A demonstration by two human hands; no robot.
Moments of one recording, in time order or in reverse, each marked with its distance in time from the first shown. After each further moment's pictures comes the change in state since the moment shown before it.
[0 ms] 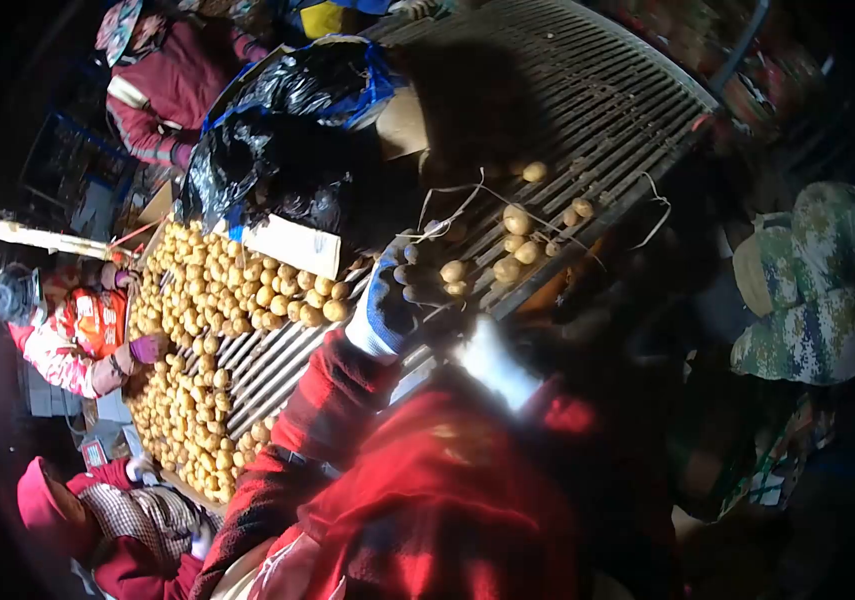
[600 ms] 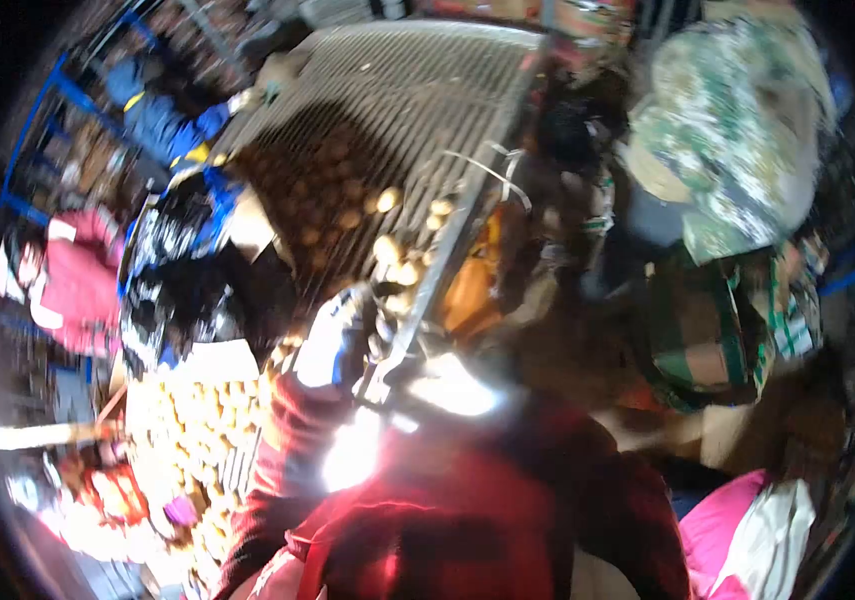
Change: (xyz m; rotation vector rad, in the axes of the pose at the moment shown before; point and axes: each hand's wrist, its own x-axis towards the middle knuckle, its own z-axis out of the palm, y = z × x) left_hand 0.075 -0.045 0.038 1.265 0.498 -0.517; right_hand -0.055 -0.003 -0.088 0.116 -0.312 -0.217
